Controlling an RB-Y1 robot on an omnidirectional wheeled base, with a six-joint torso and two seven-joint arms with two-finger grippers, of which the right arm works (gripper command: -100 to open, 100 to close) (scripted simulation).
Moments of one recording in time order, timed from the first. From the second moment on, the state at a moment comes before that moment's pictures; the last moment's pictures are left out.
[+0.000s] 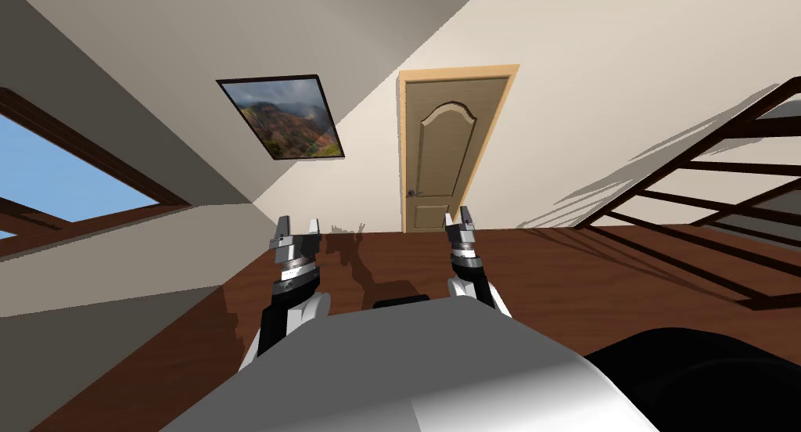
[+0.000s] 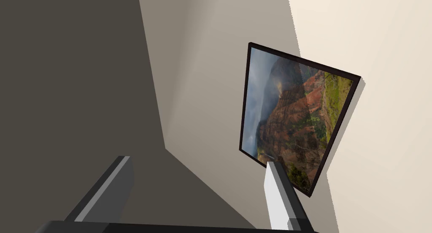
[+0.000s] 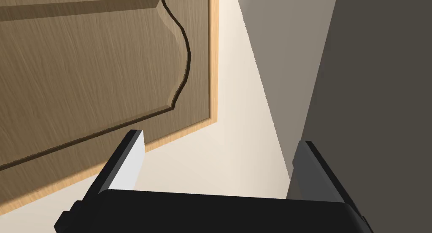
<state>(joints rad) 0.53 0.03 0.07 -2.21 0.07 -0.54 -0.13</state>
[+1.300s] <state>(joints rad) 0.43 -0.06 0.02 -1.96 0.02 -0.55 -0.11</state>
